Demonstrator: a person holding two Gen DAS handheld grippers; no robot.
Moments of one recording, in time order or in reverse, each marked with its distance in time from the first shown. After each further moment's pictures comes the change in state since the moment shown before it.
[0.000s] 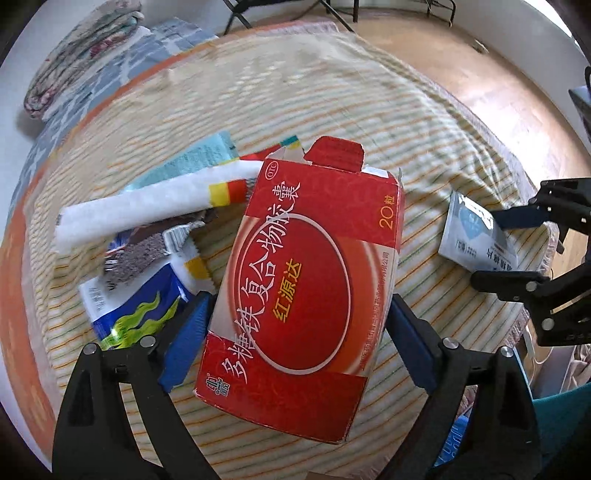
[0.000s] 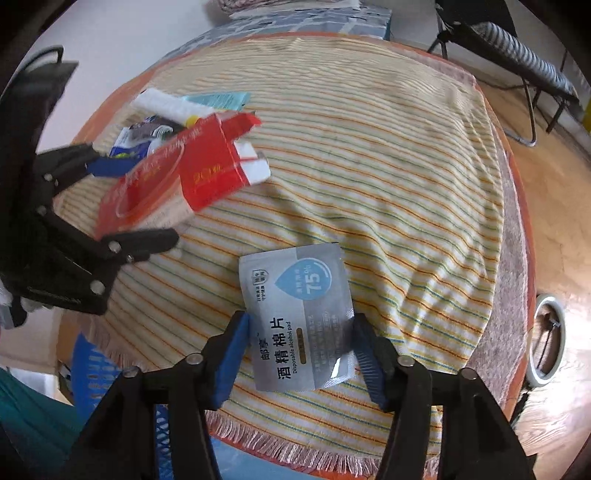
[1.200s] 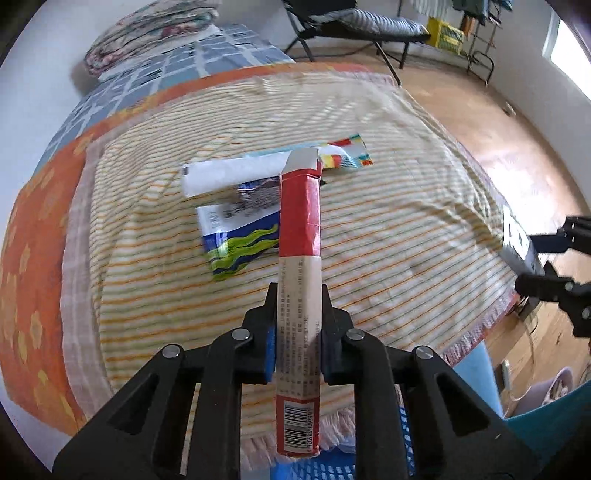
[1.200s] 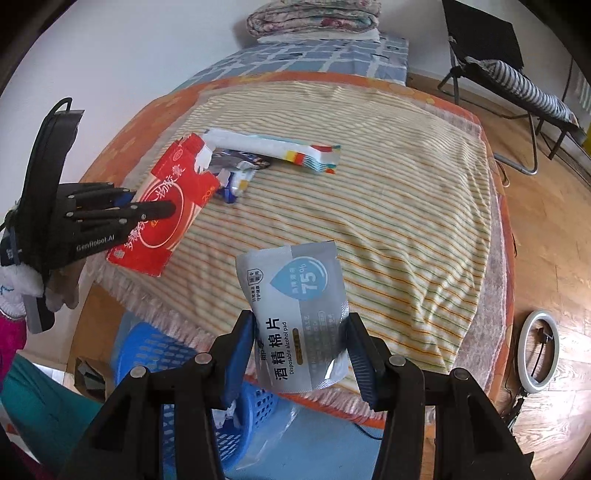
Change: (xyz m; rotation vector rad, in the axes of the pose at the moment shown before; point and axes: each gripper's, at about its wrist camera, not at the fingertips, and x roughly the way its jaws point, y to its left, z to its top) left arm -0.083 0.064 -0.065 -0.237 -0.114 -0.003; right arm -0.086 0.044 -0.008 -0.045 -0.089 0.036
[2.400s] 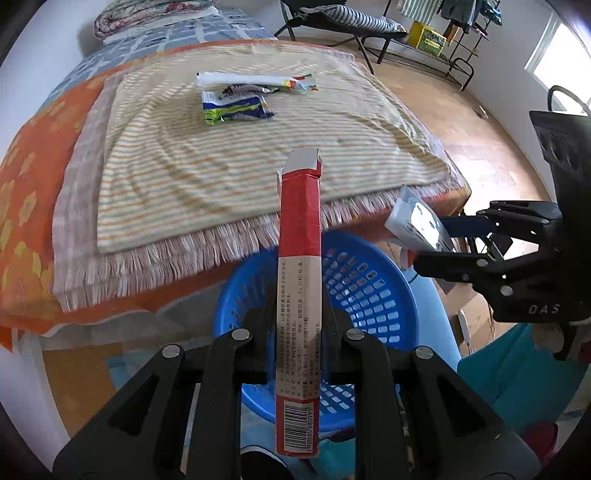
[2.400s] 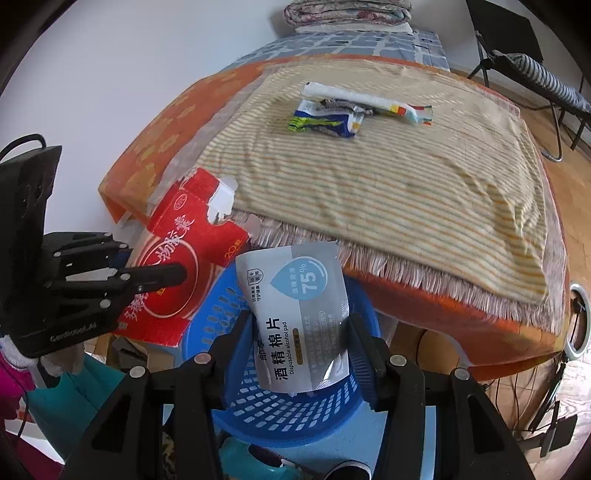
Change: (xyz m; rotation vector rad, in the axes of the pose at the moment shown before) left arm -0.089 -0.022 -0.158 -0.045 0.043 -0.127; right arm -0.004 0.110 -0.085 -0.007 0.019 0.098
